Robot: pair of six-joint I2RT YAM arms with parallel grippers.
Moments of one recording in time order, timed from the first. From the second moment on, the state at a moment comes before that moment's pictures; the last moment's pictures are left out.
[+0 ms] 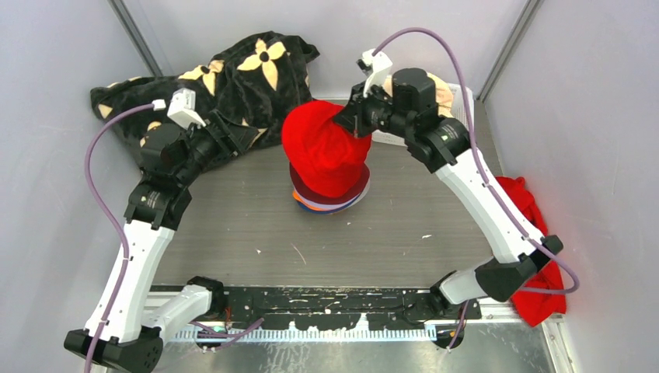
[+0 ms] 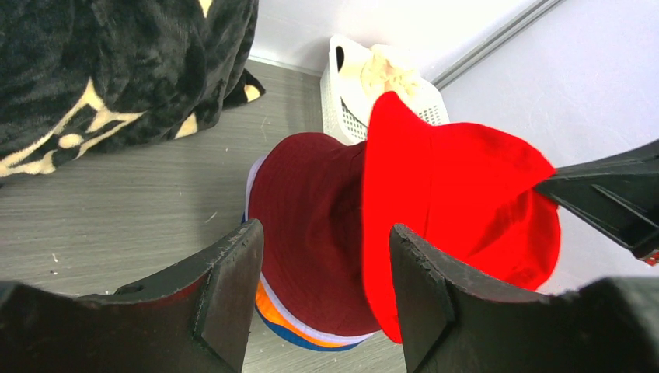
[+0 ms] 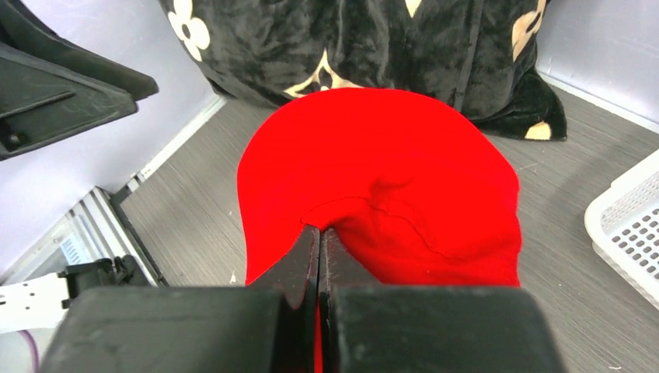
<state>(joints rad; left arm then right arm) -0.24 0.94 1.22 -0.40 0.18 -0.57 0.57 1.40 1.74 -0.57 -0.28 0.20</state>
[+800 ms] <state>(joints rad) -0.24 1.01 1.07 -0.28 0.19 -0.58 0.68 1.64 1.86 -0.54 -0.20 0.17</state>
